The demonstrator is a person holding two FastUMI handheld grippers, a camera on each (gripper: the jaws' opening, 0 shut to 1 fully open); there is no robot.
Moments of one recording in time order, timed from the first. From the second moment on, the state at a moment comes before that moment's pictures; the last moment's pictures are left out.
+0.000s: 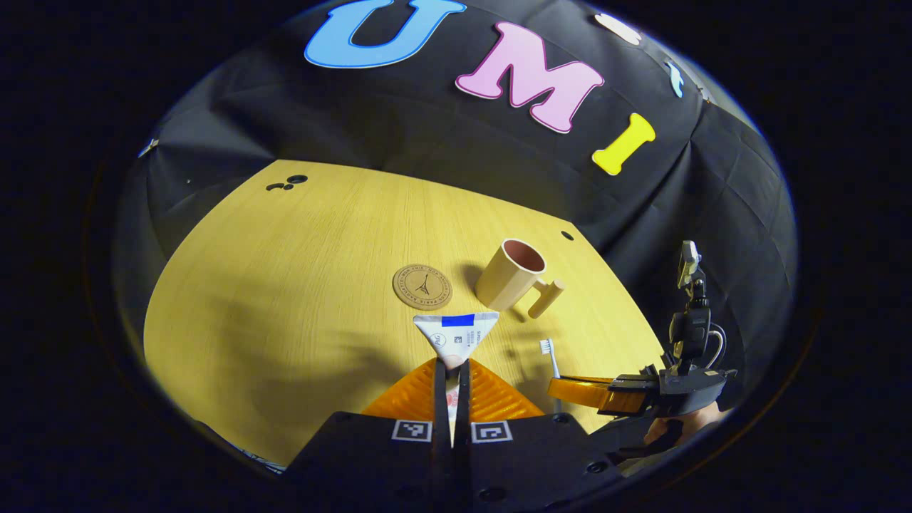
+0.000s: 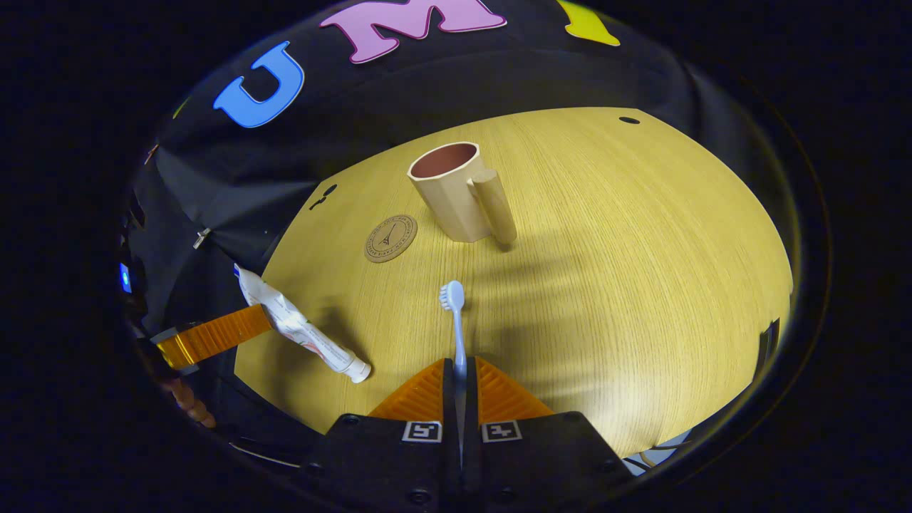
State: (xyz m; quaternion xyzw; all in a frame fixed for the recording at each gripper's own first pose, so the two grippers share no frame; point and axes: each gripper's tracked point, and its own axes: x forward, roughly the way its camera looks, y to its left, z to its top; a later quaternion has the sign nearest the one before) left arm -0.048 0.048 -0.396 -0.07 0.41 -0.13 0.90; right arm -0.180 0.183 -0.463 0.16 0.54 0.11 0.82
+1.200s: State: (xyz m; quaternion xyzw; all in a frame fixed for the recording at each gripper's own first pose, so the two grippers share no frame) left arm 0.066 -0.051 -0.275 -0.08 0.25 -0.21 0.94; right arm -0.142 0.143 -0.398 0.22 0.46 0.09 0.86
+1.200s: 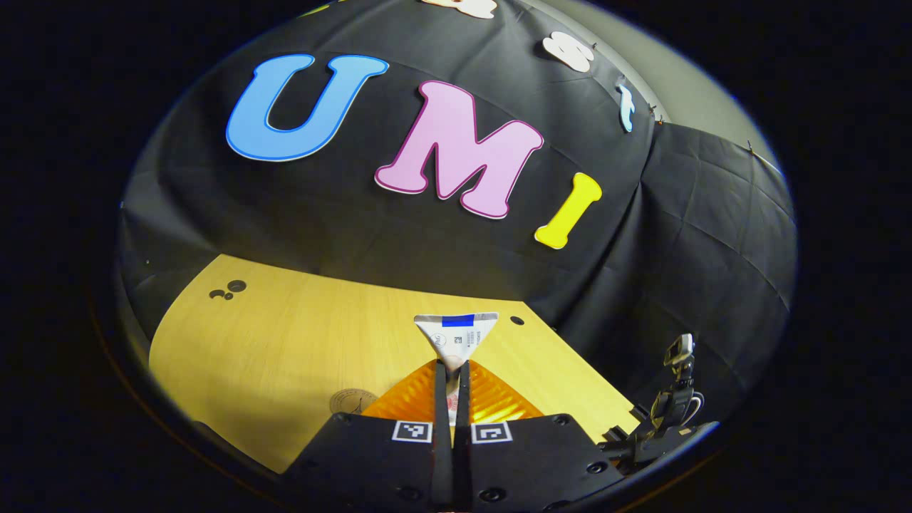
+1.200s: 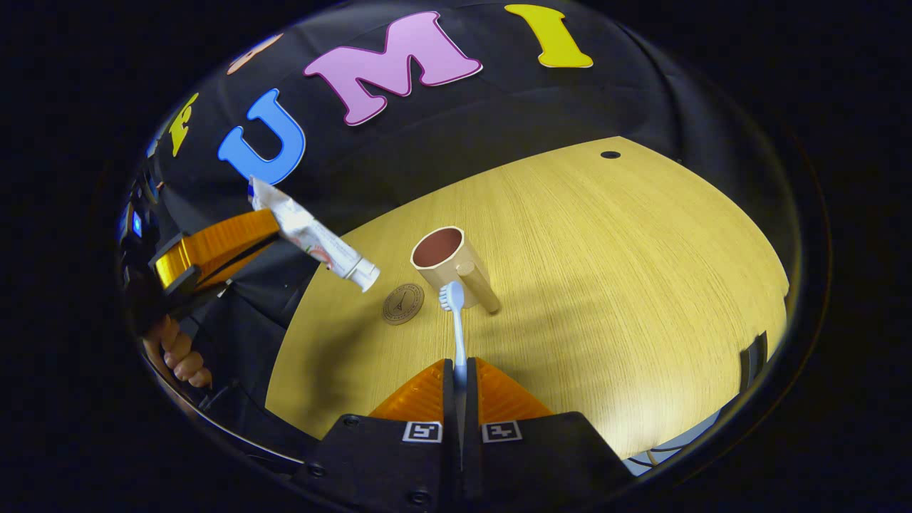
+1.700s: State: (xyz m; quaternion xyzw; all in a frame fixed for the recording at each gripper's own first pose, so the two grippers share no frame) left arm 0.124 -0.085 -0.316 -0.06 0.27 -0.22 0.94; right arm -0.140 0.119 -0.390 0.24 0.45 0.05 0.86
